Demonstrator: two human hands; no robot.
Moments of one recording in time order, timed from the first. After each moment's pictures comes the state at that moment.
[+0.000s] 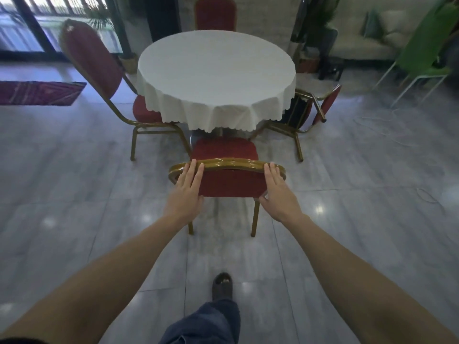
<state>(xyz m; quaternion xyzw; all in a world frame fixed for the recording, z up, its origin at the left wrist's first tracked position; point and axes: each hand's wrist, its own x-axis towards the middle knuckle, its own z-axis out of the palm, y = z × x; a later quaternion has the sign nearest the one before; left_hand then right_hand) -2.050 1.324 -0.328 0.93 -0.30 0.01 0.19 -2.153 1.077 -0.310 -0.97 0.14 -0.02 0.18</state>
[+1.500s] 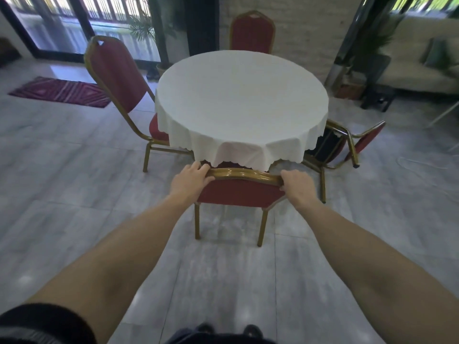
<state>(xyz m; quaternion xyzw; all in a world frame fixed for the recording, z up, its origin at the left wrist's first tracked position) -1.840 1.175 -0.285 0.97 -0.19 -0.02 0.11 -1.905 0.892 -0.274 -1.00 0.08 0.02 -0.02</state>
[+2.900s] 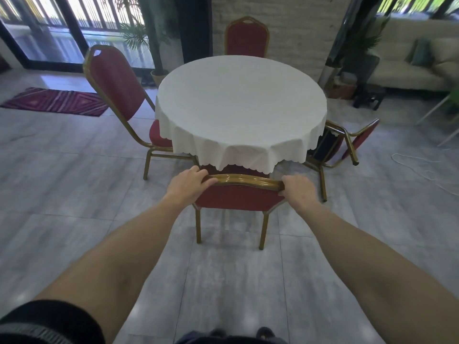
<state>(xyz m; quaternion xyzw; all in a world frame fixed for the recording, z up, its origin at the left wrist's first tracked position) -1.822 1.222 -0.280 0.97 -0.24 -0.03 0.10 -1.905 0.927 -0.286 -0.99 0.11 0.03 0.01</state>
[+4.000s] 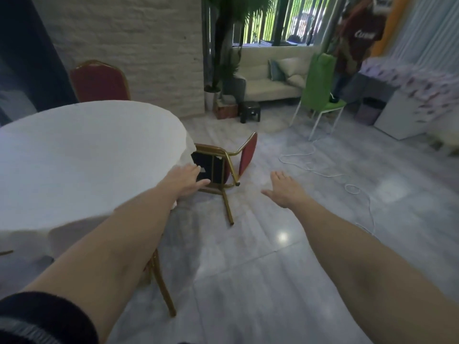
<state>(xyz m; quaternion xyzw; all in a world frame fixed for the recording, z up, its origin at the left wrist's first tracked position) -1.778 0.683 -0.221 0.88 -0.47 -0.07 -0.03 -1.988 0.458 -0.236 -0.95 0.29 0.07 0.06</state>
